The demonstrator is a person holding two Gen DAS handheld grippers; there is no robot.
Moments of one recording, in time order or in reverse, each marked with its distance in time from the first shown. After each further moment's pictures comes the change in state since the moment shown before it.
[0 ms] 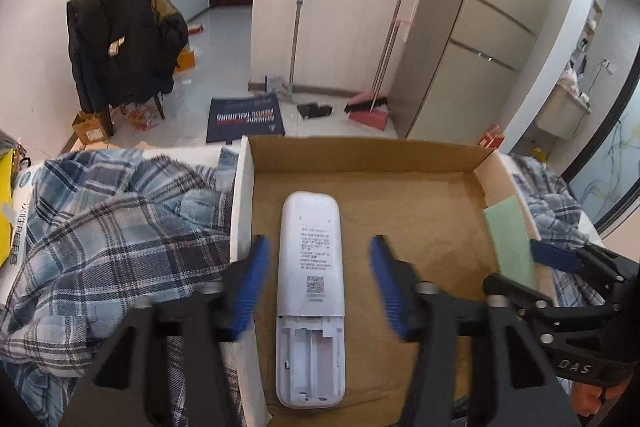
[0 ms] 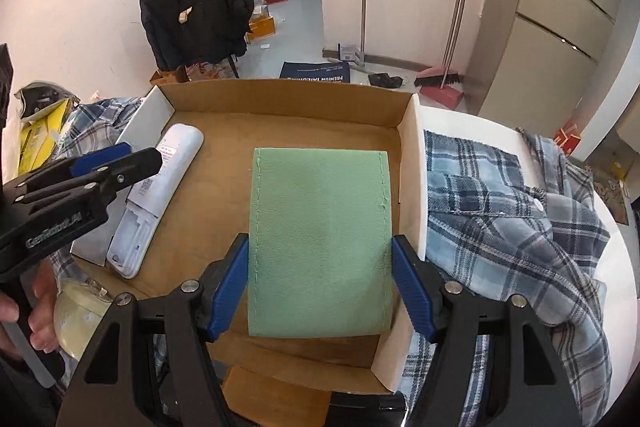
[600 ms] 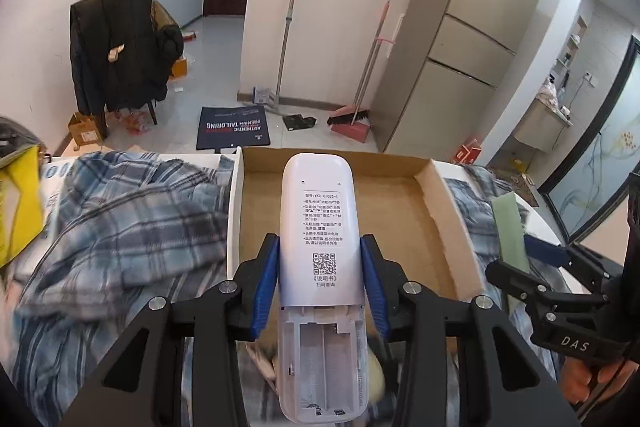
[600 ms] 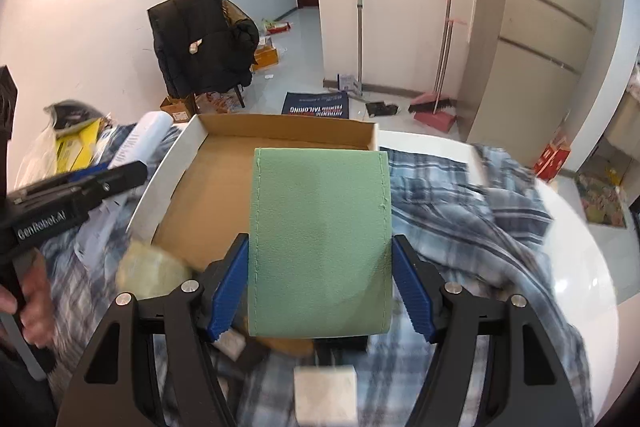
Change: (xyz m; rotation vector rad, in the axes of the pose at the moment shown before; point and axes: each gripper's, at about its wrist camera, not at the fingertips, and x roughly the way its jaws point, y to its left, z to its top) left arm -0.073 -0.009 -0.001 -0.028 -0.012 -0.056; right arm -0.075 -0.009 -0.013 0.025 -0.100 0.018
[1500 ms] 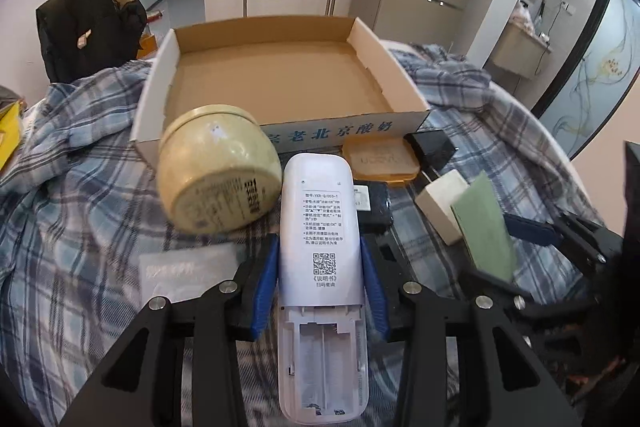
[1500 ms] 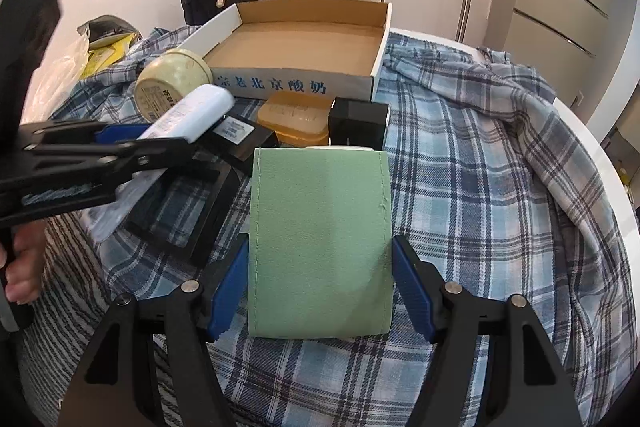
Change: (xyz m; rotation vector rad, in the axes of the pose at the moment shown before) left arm -0.020 -0.068 -0.138 0.146 0.149 -0.025; right arm -0.028 0.001 -0.153 -0.103 0.063 0.039
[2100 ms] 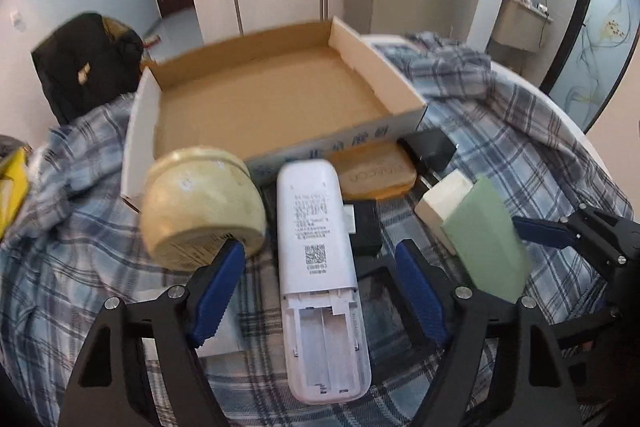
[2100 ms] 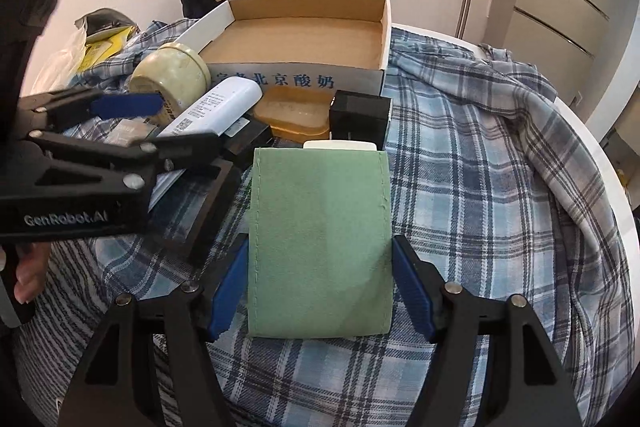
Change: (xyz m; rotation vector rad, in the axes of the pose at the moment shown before) left arm 0.030 -0.029 0.017 0.109 0.028 0.086; right arm 0.006 0.001 -0.001 -0.007 0.026 -0.009
